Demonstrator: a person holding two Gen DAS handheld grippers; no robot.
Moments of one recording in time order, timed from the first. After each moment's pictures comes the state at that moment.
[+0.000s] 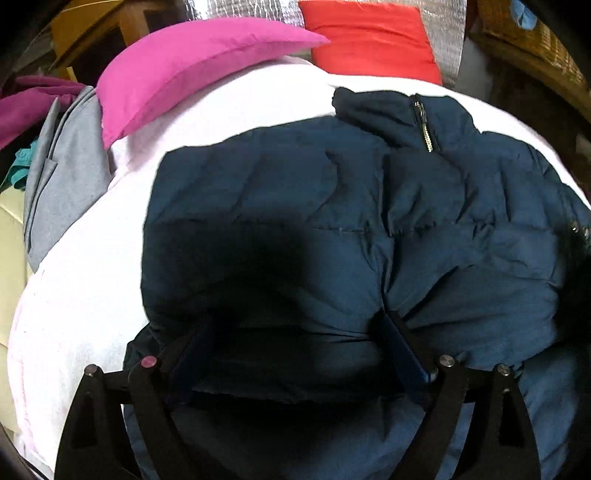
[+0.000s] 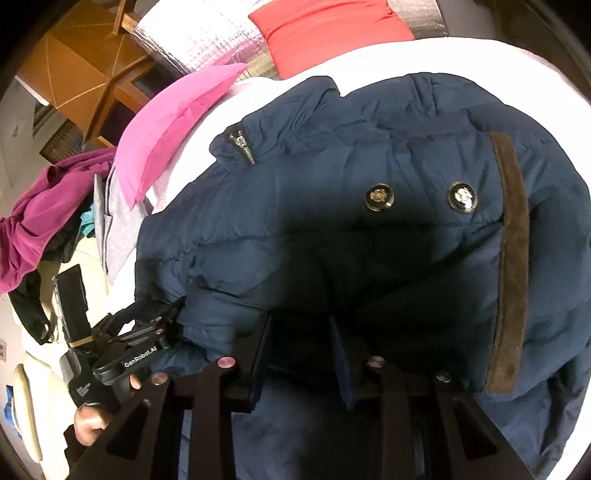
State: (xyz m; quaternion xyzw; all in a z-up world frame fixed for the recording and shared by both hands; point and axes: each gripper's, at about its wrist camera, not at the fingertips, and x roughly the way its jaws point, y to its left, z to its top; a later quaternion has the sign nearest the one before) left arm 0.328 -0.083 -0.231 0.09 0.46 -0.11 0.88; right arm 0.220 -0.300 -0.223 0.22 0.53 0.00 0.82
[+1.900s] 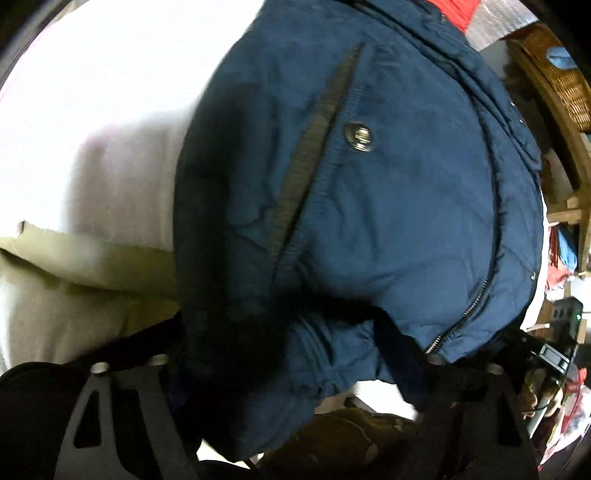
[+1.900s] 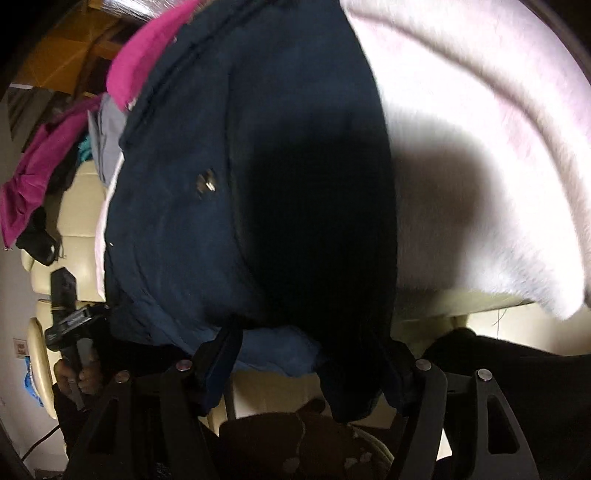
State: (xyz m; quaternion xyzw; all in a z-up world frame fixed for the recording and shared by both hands) left arm 0.075 0.060 -0.311 -0.10 0.66 -0.16 0.73; right arm -0.037 -0.314 -0.268 0.25 0.66 0.01 0.71
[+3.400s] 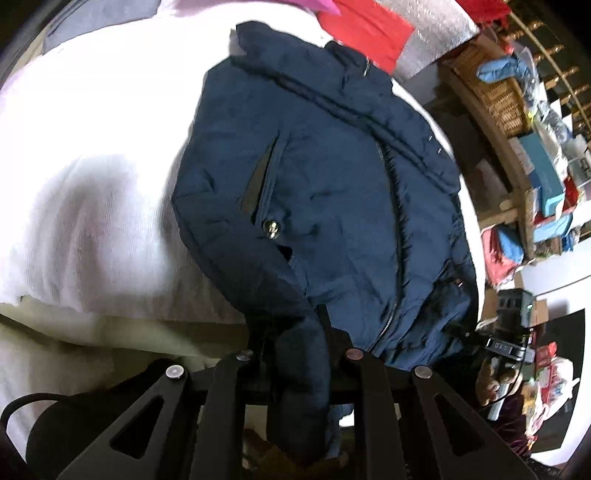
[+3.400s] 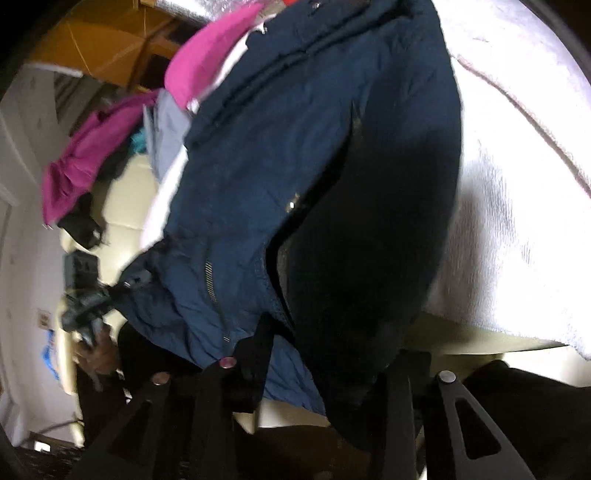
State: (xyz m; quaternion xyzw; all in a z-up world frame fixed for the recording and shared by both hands) left arm 0.083 0.073 -0.257 -0.14 0.58 -0.27 0.76; right arm -0.021 -0.268 -0.244 0.25 0.60 0.10 0.75
